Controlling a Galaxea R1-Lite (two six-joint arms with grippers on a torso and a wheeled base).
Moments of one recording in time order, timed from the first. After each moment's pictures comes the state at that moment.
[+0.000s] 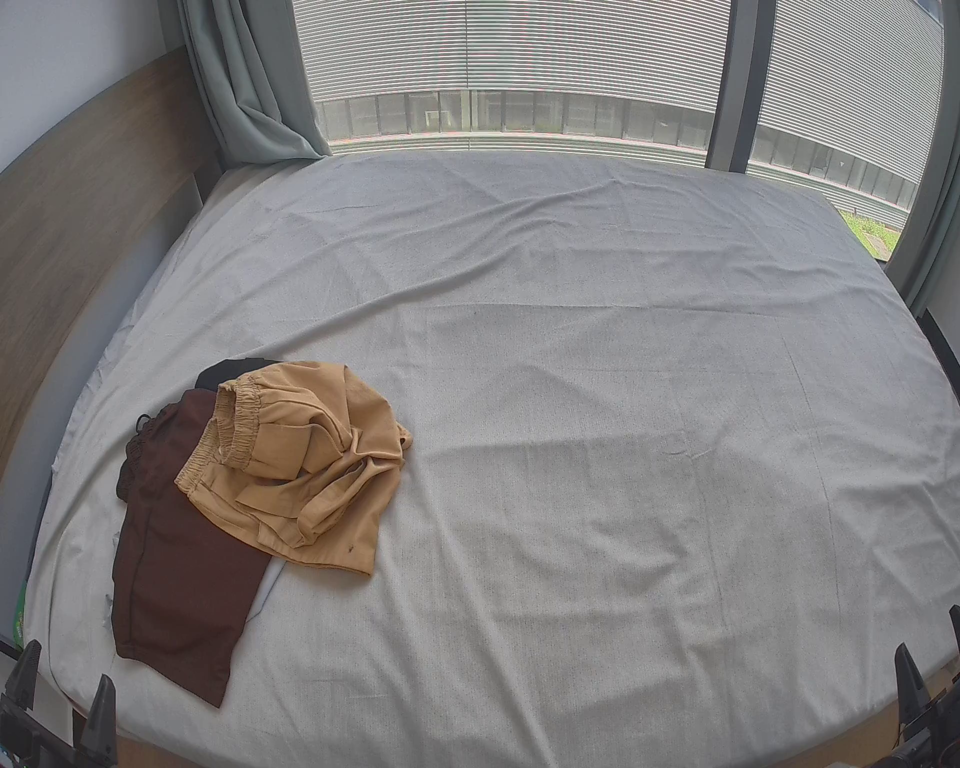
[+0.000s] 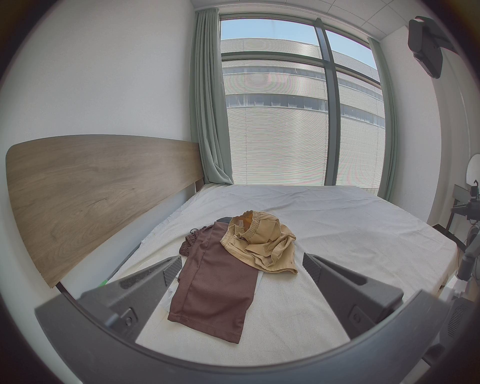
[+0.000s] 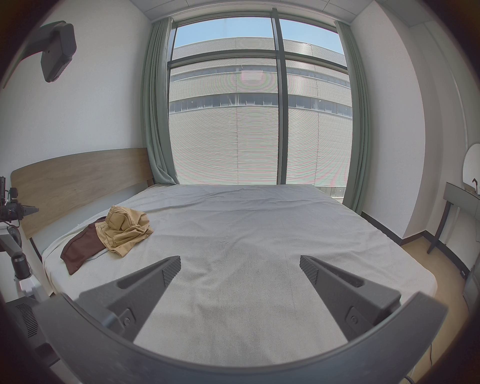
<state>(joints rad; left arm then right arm) 0.00 0.02 -0.02 0.00 0.04 0.00 0.01 0.02 -0.02 0.00 0.02 -0.01</state>
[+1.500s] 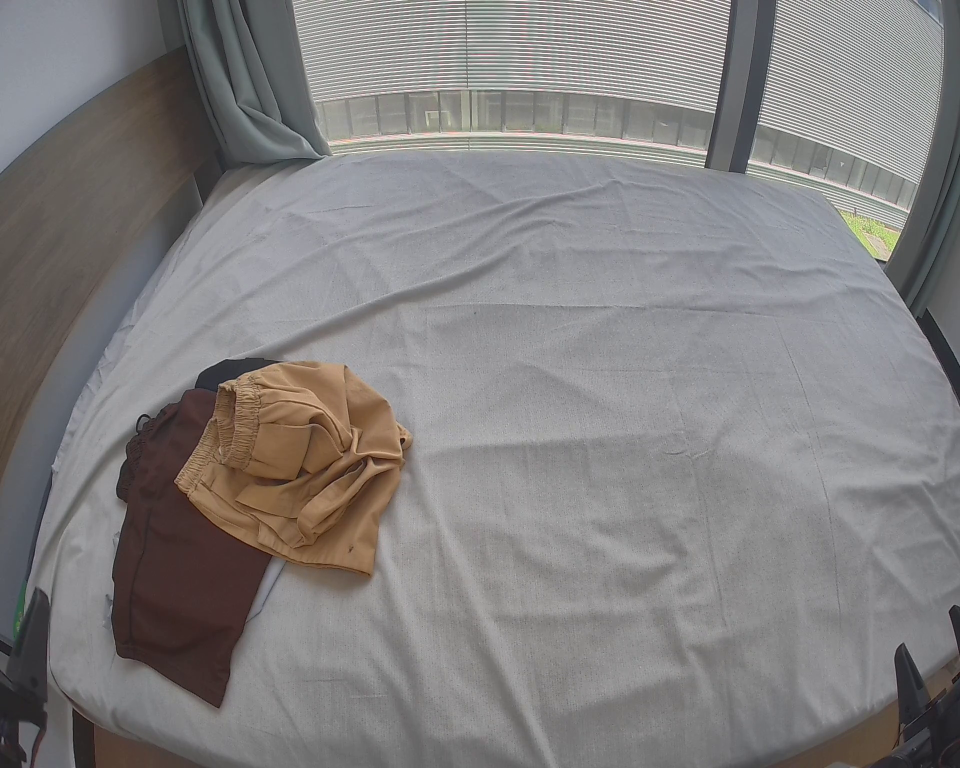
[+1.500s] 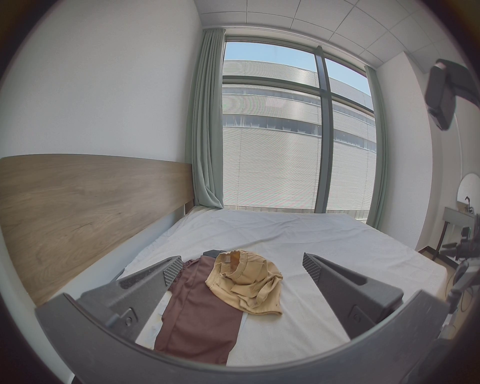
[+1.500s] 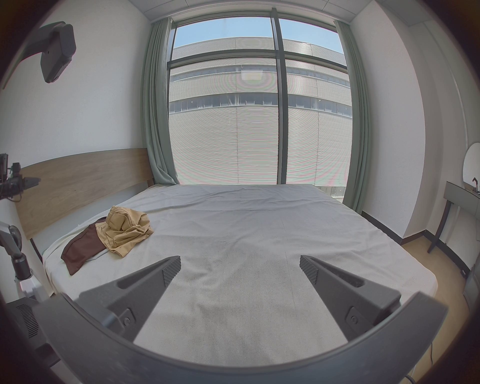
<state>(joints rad) -0.06 0.24 -0.17 -0.21 0.03 -0.05 0.01 0.02 -0.02 0.00 0.02 0.00</state>
